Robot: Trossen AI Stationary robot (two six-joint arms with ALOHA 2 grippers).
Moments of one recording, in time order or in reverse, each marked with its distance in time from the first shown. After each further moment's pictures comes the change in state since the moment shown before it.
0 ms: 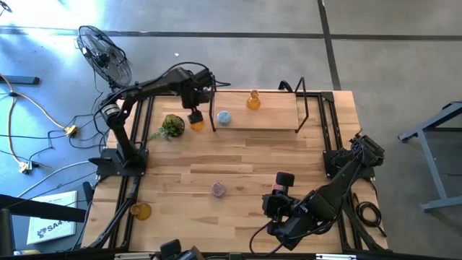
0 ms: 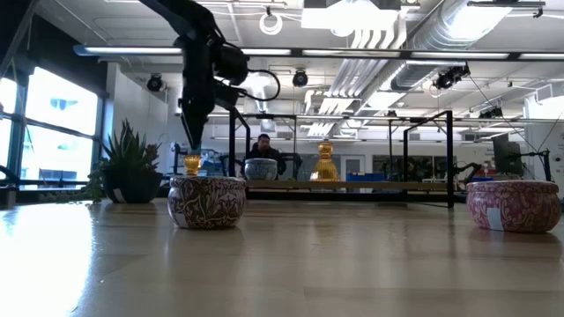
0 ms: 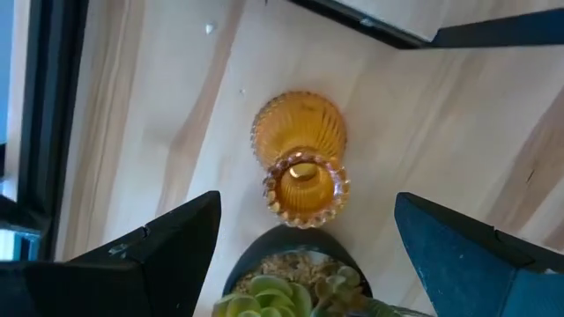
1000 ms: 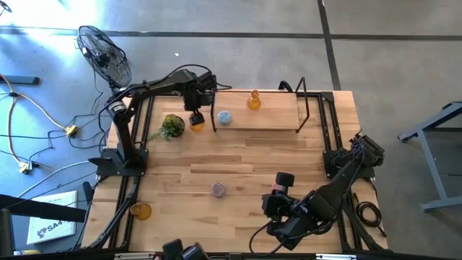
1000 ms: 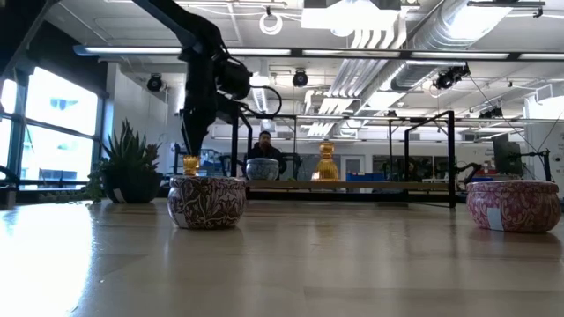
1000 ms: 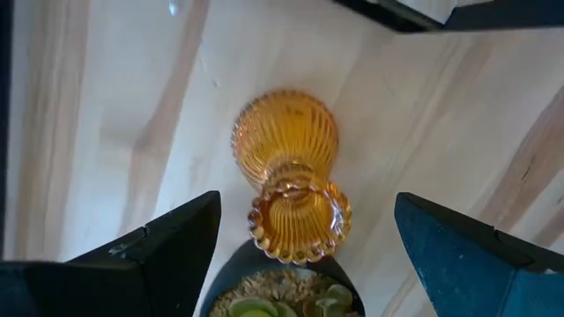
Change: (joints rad) left arm 0.007 0.078 0.001 -0.013 0.049 -0.001; right arm 0.000 0.001 0.000 0.006 0.000 0.003
